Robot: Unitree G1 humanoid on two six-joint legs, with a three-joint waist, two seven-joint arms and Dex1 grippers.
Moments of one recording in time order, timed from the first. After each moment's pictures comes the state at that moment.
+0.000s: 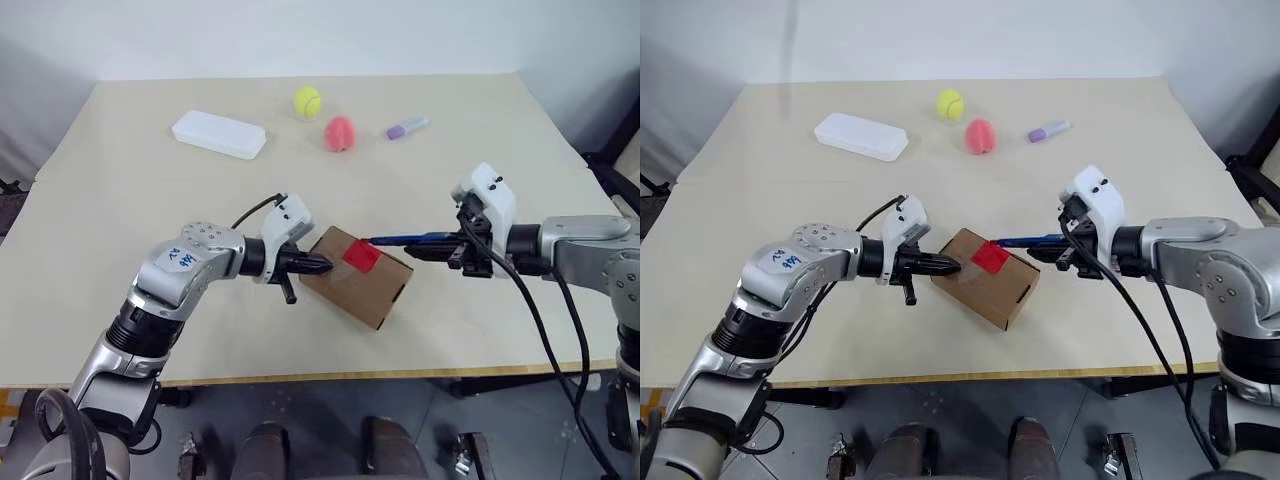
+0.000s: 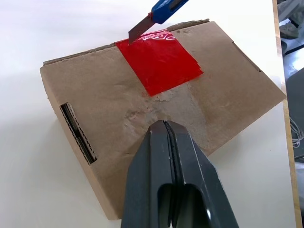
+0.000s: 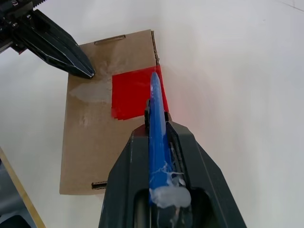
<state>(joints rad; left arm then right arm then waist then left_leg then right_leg) -0.75 0.57 -0.27 -0.13 -0.42 0.95 -0.80 -0.70 -0.85 -0.09 -0.40 0.83 1.38 0.63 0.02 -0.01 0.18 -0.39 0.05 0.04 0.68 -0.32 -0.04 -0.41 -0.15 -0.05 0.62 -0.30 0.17</state>
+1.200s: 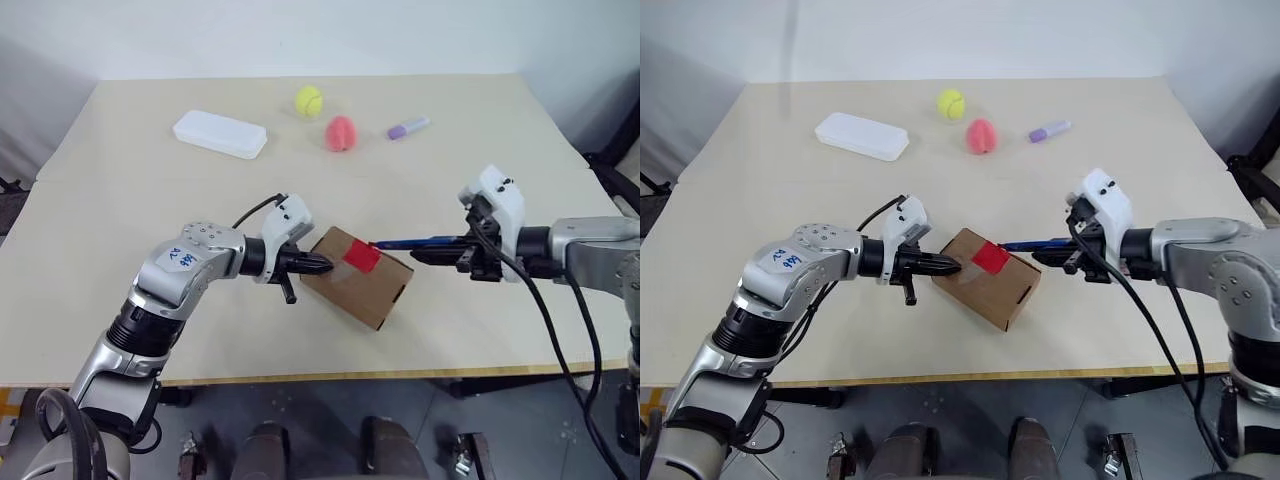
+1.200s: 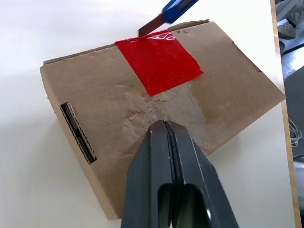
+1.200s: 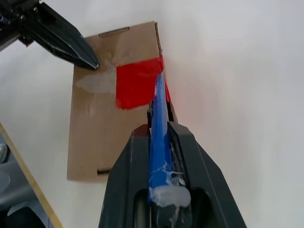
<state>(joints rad) -0.75 0.57 -0.27 -0.11 -0.42 0.94 -0.81 -0.69 -0.87 -0.08 -0.38 0.85 1.38 0.64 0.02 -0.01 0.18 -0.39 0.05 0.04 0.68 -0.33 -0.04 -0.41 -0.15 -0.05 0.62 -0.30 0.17</state>
